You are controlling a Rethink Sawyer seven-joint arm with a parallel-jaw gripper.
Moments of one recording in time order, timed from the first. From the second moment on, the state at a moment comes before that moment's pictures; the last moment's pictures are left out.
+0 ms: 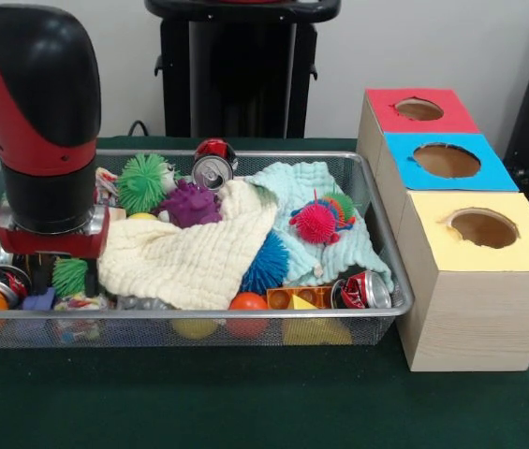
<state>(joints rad) -0.66 -0.35 0.31 1.17 -0.56 0.85 1.55</state>
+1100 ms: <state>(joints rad) -0.78 -0.39 0.50 1.30 -0.55 0.79 1.55</state>
